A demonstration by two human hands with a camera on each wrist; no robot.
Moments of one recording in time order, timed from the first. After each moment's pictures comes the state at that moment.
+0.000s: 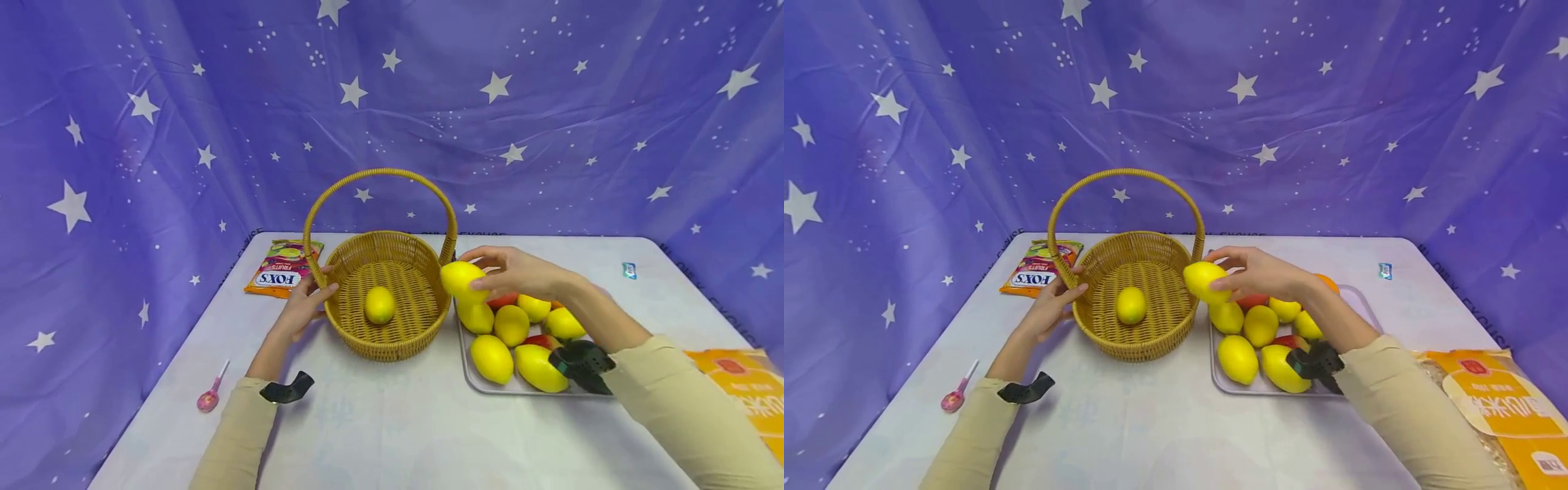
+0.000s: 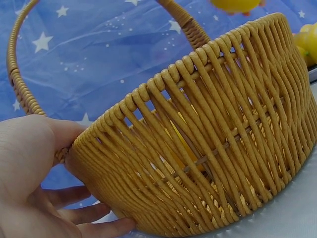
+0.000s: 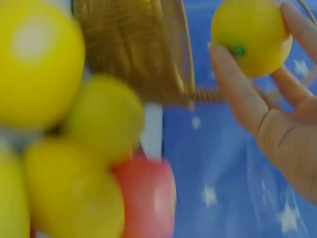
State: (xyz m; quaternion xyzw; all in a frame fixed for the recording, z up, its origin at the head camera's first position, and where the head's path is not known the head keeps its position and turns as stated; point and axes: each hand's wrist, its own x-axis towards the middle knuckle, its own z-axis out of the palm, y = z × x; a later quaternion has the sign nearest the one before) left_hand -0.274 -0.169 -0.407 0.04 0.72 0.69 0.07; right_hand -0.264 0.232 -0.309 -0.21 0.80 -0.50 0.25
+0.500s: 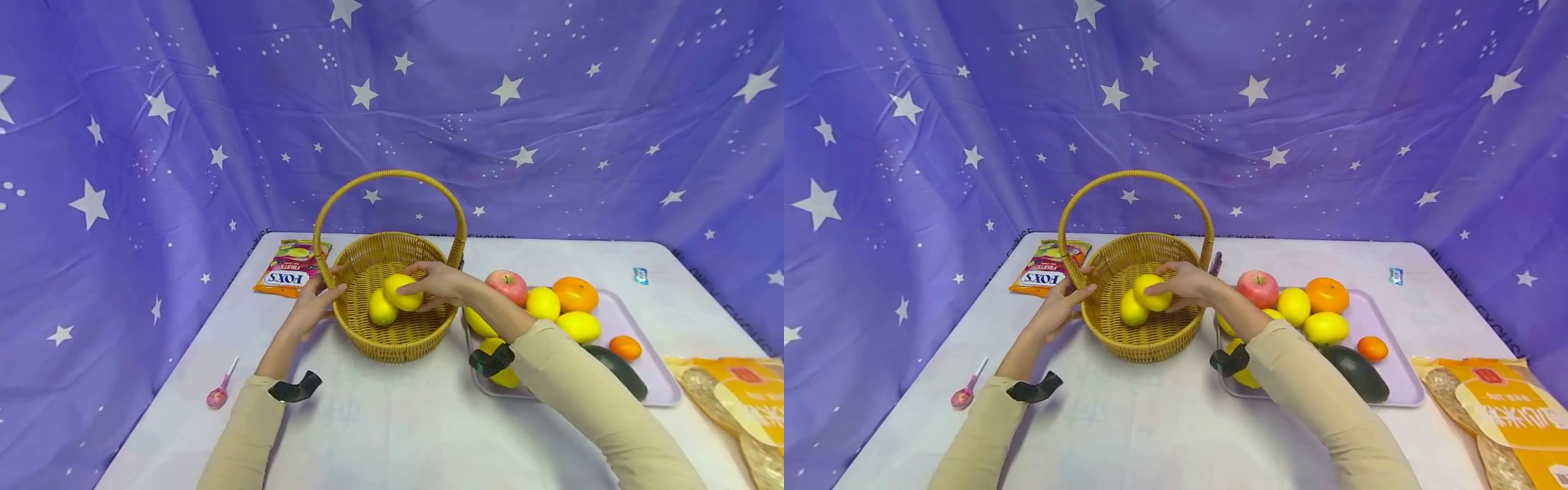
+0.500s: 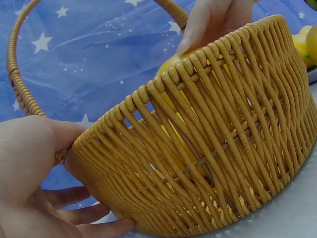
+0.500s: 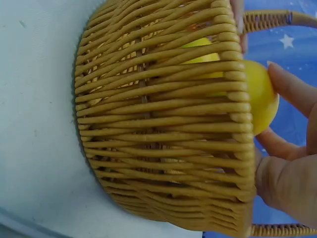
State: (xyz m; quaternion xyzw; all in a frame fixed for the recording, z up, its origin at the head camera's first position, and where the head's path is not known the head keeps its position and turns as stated) left_hand -0.273 -0.169 -0.407 0.03 0.72 0.69 0.06; right_hand -0.291 0.107 -0.343 -0.08 0.77 -0.56 0.31
